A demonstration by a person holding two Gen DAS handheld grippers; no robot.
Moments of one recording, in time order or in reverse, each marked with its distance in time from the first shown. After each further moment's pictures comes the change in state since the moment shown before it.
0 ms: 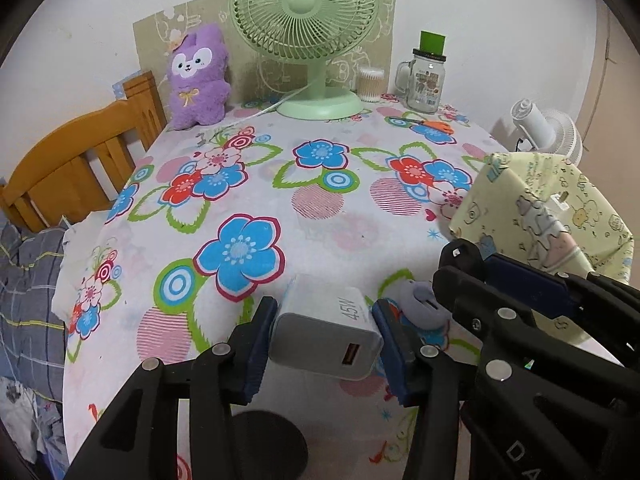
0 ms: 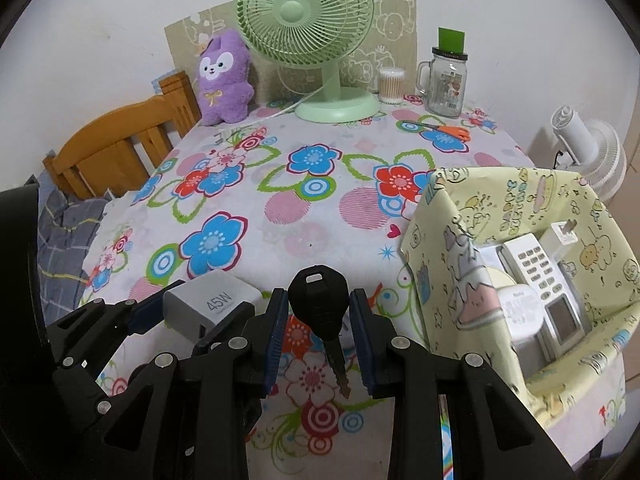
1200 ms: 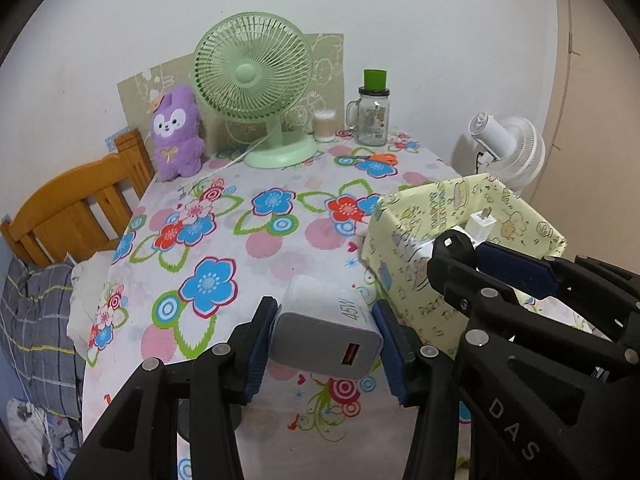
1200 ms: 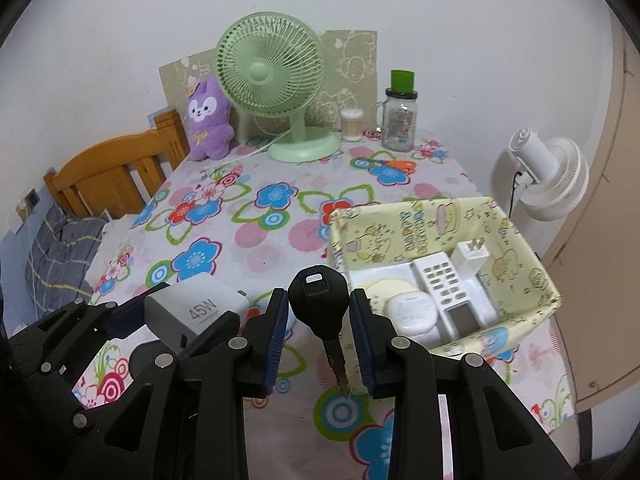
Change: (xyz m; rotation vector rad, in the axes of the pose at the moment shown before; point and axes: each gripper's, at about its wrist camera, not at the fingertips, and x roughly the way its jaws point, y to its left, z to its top) left arm -0.075 -0.070 0.010 0.078 -0.096 -0.013; right arm -0.086 -0.051 -0.003 0.004 -0.097 -0.049
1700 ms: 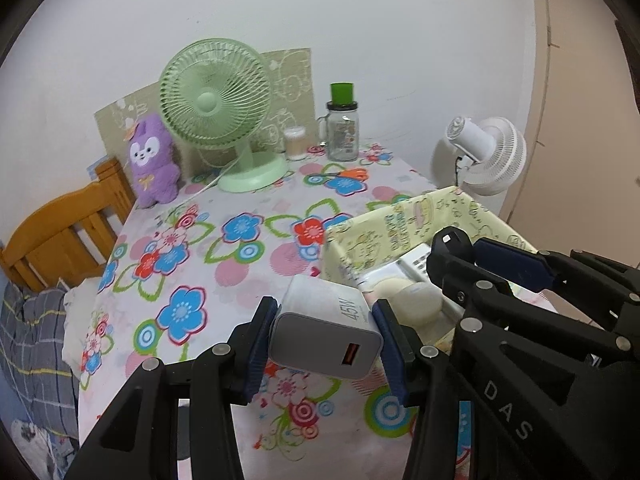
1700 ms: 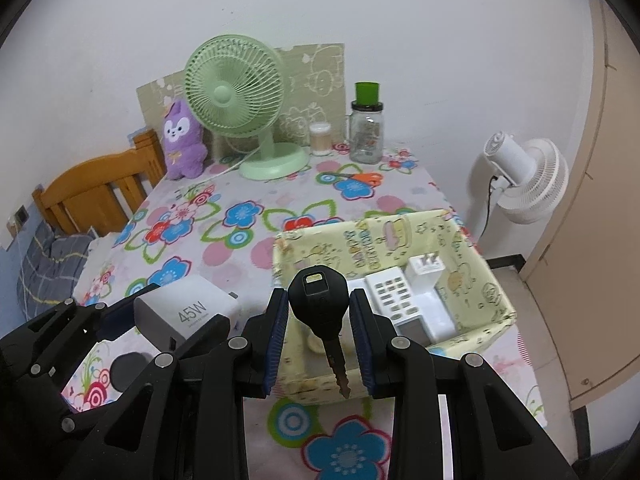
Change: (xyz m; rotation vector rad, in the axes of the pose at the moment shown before) left arm -0.004 -0.044 0.021 0.062 -0.033 -0.034; right arm -0.014 -0.047 0.011 0.037 -0.036 -0.047
